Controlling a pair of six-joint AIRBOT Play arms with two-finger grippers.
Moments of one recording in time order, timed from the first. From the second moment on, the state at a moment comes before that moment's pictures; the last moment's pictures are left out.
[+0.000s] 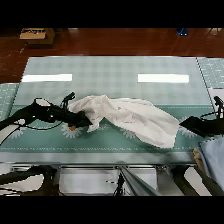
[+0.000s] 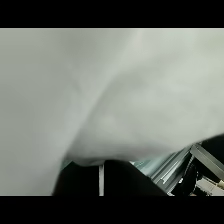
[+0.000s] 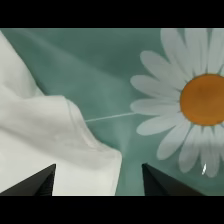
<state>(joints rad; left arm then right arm) -0.09 -1.43 0.65 0.54 -1.10 -1.05 -0.65 -0.93 0.55 -1.05 1.22 1.09</state>
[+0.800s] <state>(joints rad) -0.07 -1.40 0.70 0.47 -1.17 -1.01 -0.50 -1.18 0.59 -0.85 1.27 0.83</state>
